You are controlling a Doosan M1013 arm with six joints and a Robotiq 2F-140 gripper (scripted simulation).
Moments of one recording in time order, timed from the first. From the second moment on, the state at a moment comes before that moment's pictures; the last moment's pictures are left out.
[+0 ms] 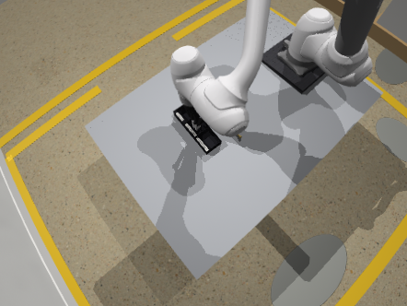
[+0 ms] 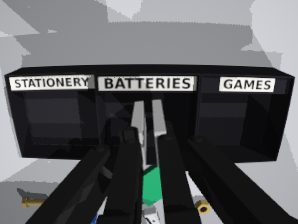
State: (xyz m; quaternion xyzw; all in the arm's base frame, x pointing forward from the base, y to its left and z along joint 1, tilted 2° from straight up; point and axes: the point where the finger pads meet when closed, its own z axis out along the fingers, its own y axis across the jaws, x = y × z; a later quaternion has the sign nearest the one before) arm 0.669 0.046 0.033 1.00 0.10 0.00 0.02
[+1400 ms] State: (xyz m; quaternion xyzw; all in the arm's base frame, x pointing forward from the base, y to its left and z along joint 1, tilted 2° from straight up) arm 0.666 0.087 0.083 1.00 0.10 0.00 0.02
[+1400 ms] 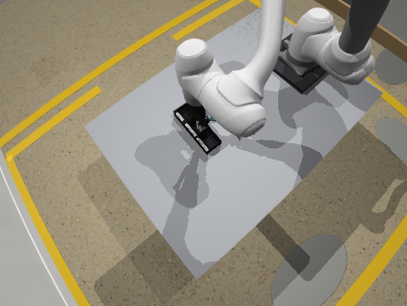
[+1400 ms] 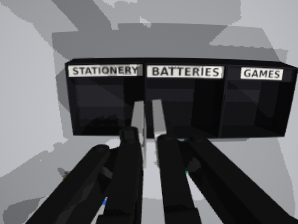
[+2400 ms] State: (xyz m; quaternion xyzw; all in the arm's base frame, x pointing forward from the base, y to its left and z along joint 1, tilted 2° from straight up) arm 0.663 0.131 0.046 1.00 0.10 0.00 0.02
